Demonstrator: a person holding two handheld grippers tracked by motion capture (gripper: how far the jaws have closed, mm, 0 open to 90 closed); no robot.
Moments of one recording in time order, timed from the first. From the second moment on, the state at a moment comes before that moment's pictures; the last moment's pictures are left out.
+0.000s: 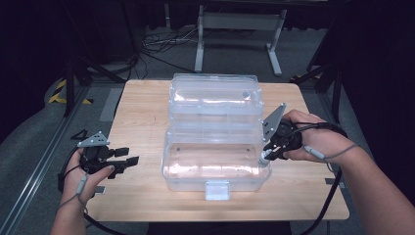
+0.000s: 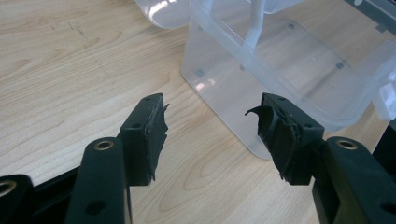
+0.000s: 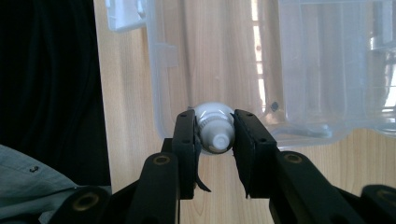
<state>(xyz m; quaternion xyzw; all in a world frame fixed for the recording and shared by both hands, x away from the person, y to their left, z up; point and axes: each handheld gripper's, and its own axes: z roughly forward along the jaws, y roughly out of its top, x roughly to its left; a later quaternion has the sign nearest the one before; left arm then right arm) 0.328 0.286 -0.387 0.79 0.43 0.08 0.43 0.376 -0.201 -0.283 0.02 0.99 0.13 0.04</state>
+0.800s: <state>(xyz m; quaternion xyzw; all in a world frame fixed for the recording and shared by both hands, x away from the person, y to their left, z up) 0.327 0.286 -0.387 0.79 0.42 0.08 0.43 0.385 -0.184 -0.318 0.02 0.99 0.11 0.02</state>
